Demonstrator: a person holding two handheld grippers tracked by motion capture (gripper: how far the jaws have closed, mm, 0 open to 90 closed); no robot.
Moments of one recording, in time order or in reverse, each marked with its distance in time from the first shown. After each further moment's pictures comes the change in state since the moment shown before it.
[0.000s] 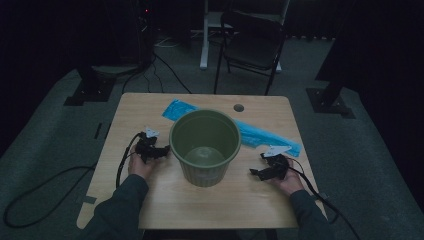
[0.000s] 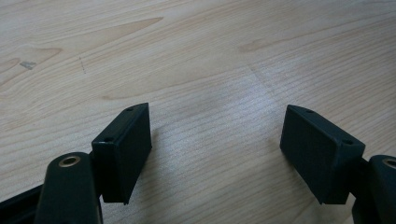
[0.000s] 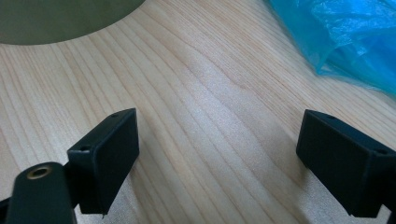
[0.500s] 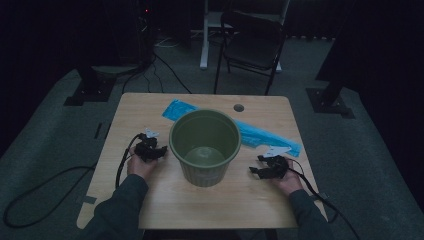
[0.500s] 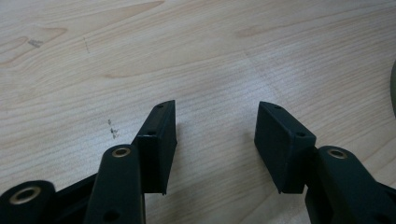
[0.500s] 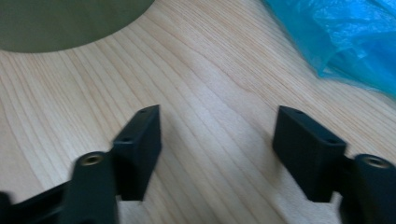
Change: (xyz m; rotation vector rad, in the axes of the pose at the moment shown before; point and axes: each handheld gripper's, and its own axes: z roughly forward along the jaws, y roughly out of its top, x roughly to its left) left arm -0.007 0.001 -0.012 0.065 0.019 -0.027; right arm 0.009 0.003 -0.003 -0.003 -0.021 0.023
